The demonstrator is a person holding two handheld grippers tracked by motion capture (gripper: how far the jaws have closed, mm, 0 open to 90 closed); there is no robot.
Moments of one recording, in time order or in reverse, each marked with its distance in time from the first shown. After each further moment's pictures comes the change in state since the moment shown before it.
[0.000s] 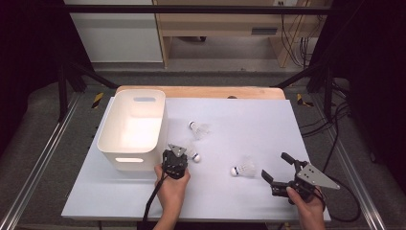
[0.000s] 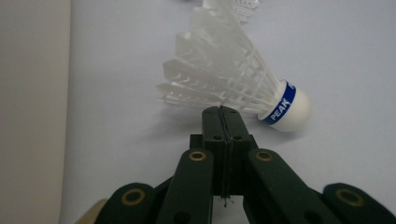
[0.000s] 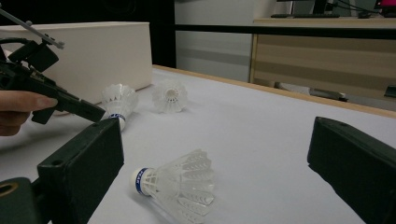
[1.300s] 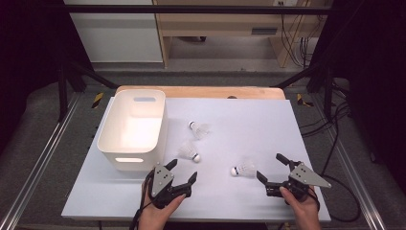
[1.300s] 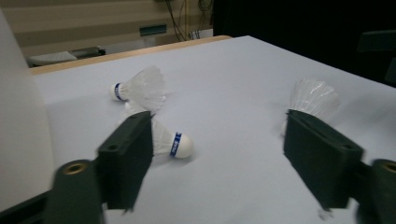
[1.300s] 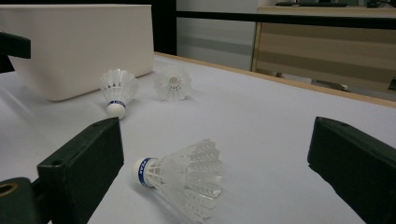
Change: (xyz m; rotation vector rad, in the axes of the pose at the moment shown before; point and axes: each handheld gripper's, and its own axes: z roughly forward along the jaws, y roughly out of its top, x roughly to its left) left arm -0.005 -0.031 -0.092 -0.424 -0.291 0.149; right arm 0.007 -0.006 0.011 0.052 0.001 -0.017
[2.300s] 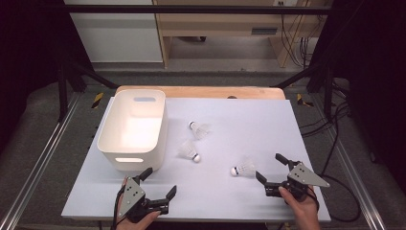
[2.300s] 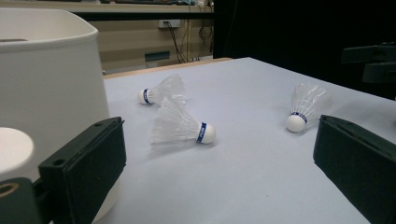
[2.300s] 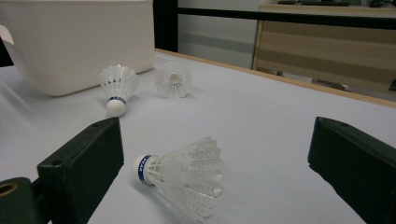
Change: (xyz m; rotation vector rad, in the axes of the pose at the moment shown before) left arm 0.030 -0.031 -0.056 -0.116 -0.002 0.006; right arm 0.001 -0.001 0.003 0.010 0.005 -0.016
